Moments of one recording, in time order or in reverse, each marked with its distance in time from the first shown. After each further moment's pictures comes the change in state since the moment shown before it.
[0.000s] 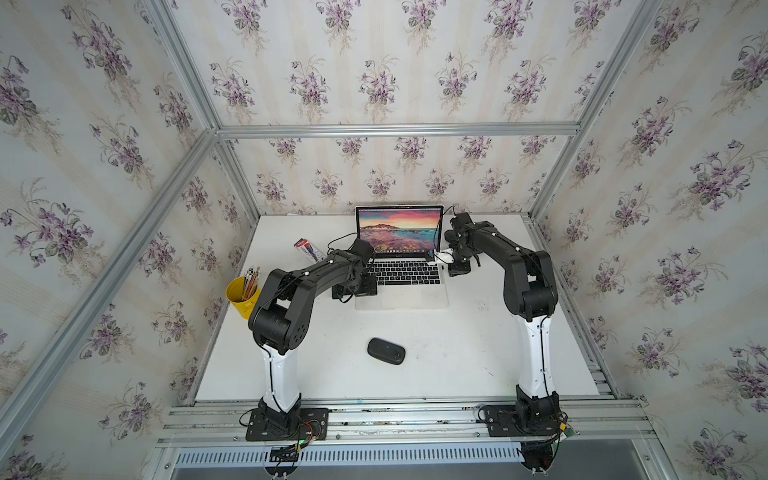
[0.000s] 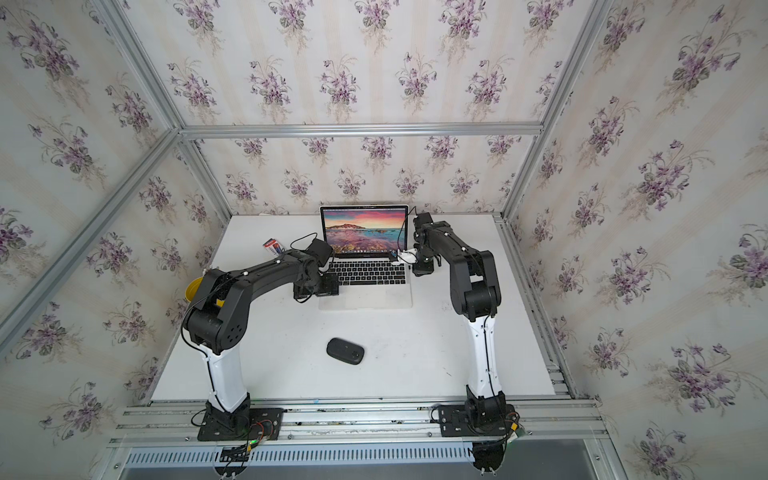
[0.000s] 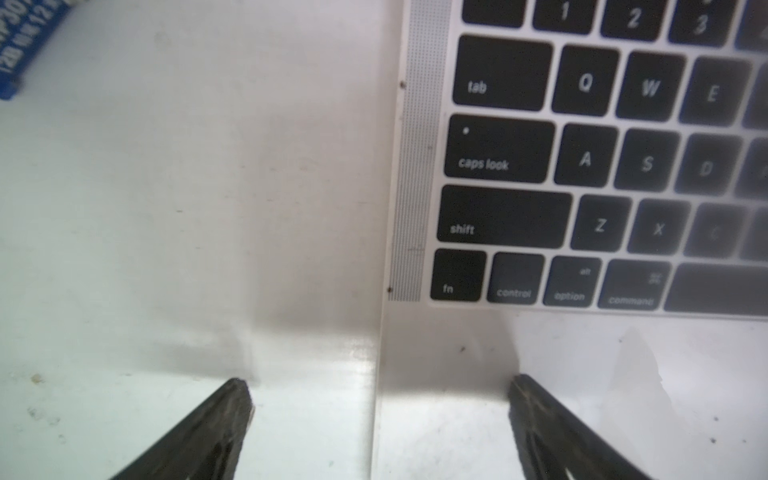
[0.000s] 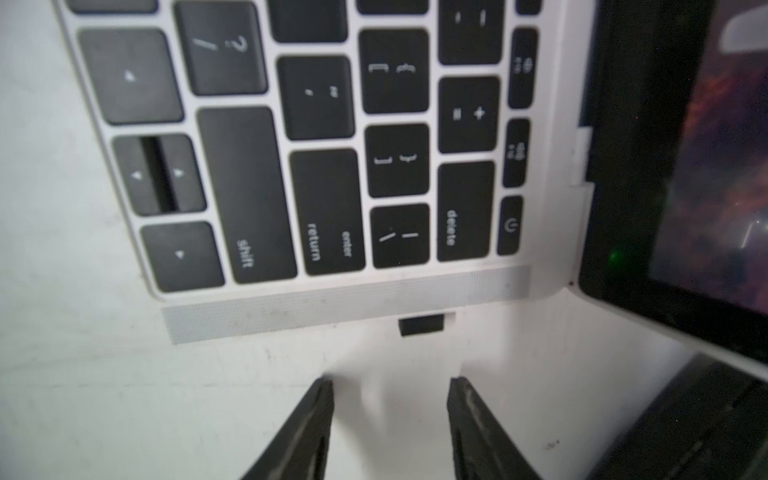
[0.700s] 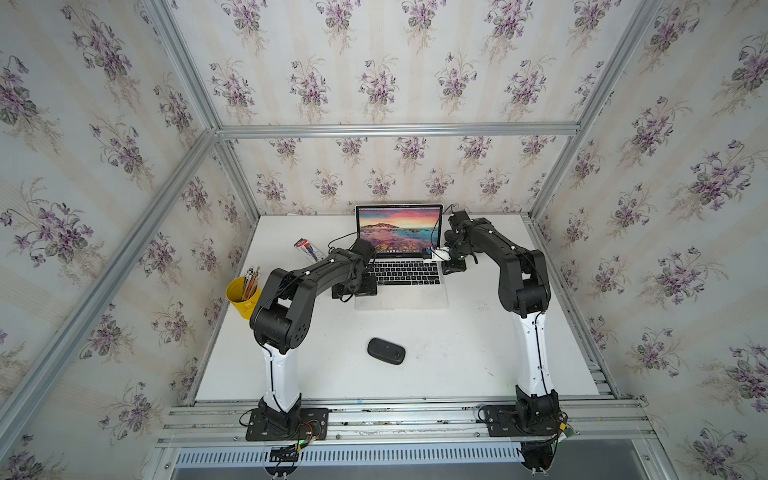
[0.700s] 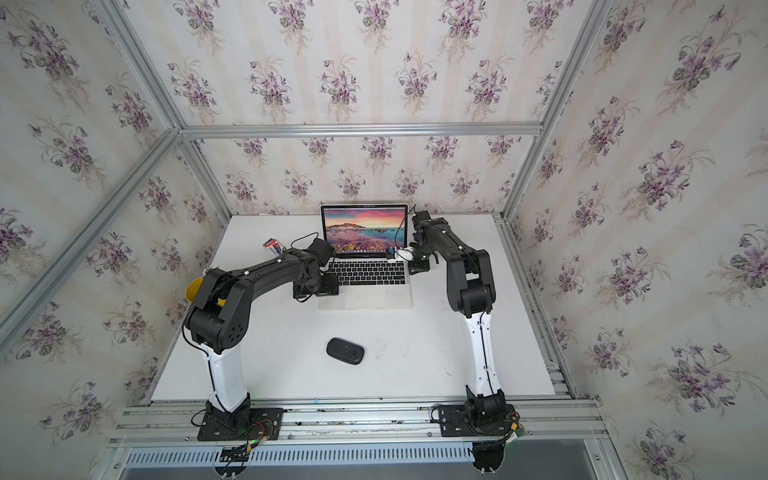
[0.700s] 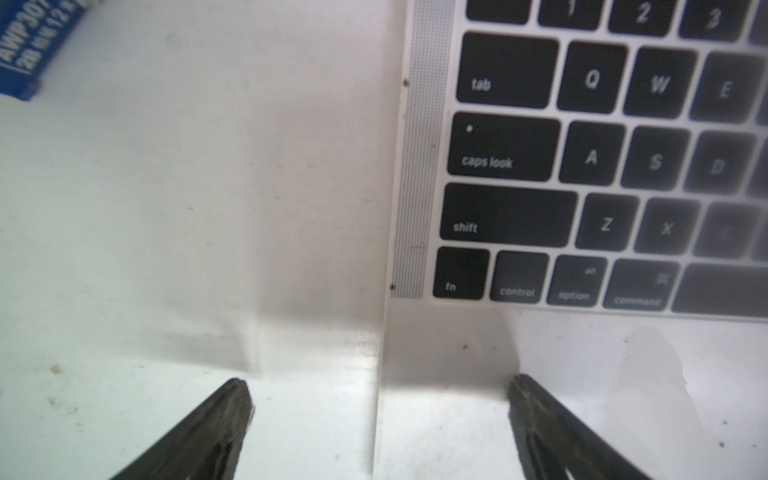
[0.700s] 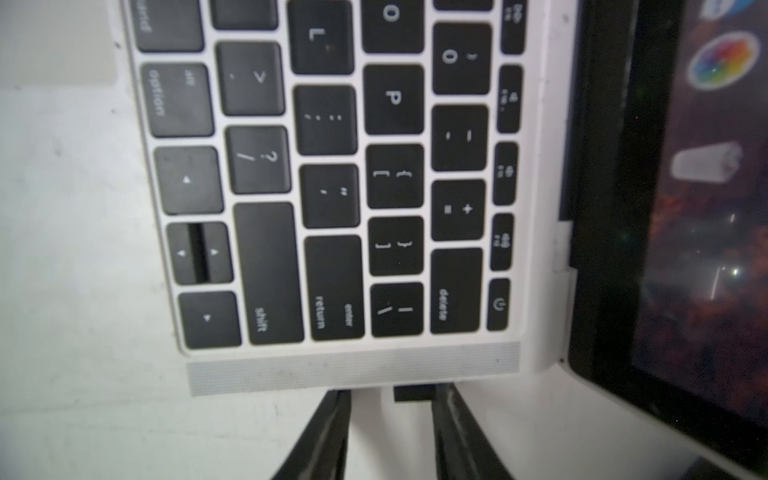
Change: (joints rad) left arm -0.005 0.006 0.018 -0.030 -0.021 0.000; right arm 0.009 0.084 0.094 -0.065 -0.126 -0.014
